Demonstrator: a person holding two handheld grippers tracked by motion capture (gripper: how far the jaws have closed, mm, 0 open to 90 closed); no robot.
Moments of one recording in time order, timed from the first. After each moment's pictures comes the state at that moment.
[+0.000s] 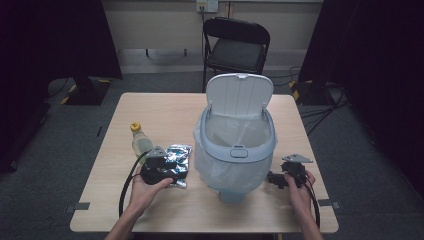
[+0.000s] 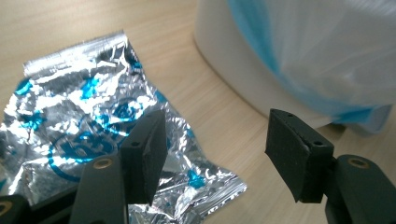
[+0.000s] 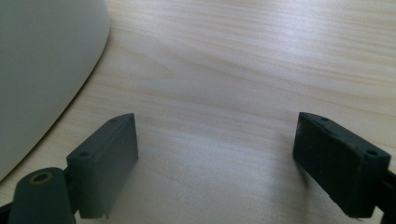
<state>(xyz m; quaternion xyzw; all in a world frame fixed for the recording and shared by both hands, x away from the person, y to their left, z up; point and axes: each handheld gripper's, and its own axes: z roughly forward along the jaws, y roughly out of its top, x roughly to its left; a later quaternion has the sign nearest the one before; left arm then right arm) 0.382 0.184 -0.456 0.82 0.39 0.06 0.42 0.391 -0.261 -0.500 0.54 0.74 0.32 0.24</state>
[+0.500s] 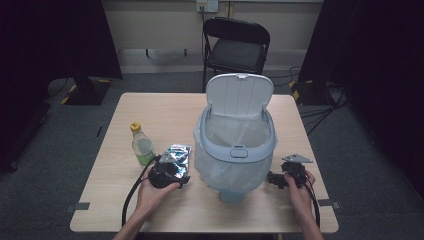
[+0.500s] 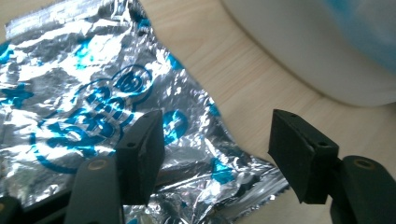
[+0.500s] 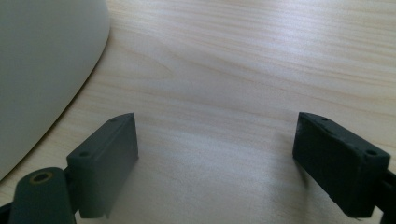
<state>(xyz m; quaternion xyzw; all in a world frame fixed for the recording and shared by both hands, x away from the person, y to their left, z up) 0.385 0.167 -0.486 0.84 0.40 0.11 0.36 0.391 -0.261 -0.500 0.53 0.74 0.32 0.24</state>
